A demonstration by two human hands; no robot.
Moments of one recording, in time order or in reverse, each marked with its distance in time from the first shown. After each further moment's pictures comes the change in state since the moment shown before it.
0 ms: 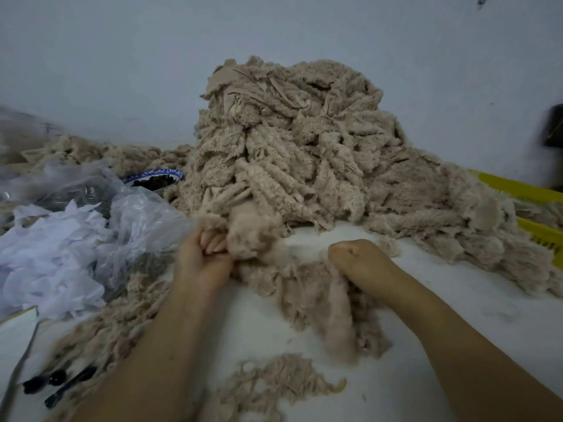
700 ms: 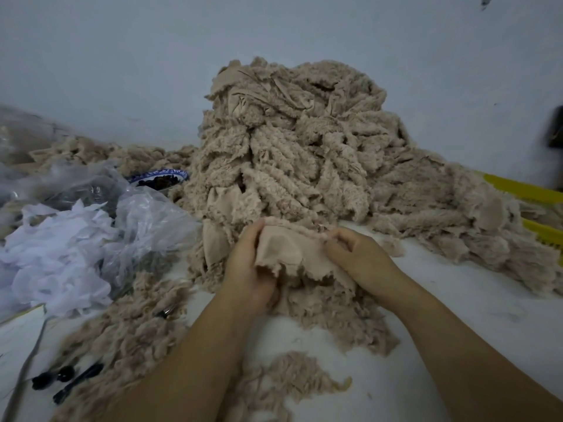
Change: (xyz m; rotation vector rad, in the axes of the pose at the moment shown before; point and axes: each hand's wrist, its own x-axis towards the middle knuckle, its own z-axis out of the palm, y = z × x) left_hand -0.033 -0.054 0.024 0.419 -0.058 -0.029; right_hand 0.004 0.004 0.009 0.191 0.042 -0.024
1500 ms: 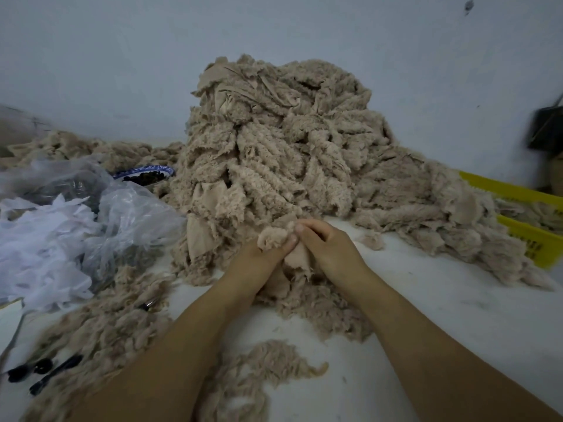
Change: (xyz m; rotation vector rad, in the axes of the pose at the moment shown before) left_hand -0.010 -0.014 0.000 0.792 -0.204 0.147; right_hand -0.002 -0.011 0.018 0.158 0.068 -0.074
